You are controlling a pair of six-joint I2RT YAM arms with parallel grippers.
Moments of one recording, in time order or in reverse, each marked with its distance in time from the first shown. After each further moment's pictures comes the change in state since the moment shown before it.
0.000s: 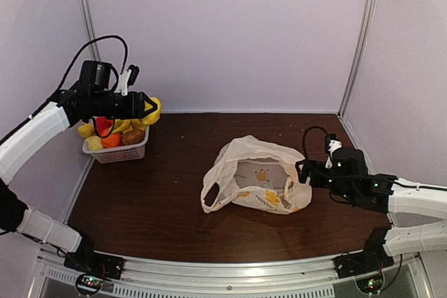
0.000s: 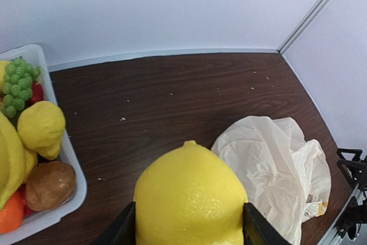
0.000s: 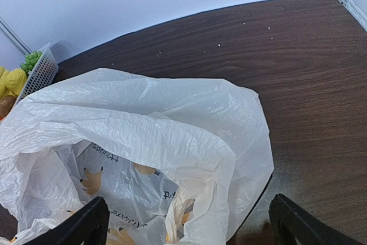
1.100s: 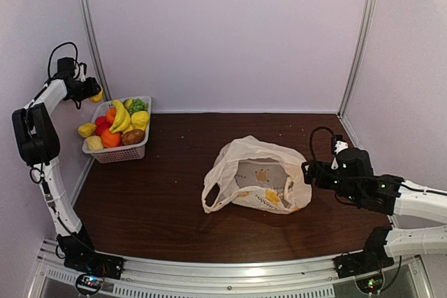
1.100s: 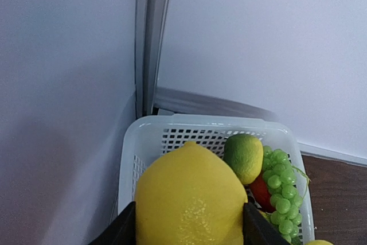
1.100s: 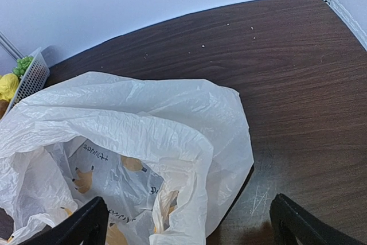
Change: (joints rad) left arm 0.678 0.743 0.677 0.026 0.003 0.154; right arm 0.000 -0.093 0.001 -0.114 0.040 0.010
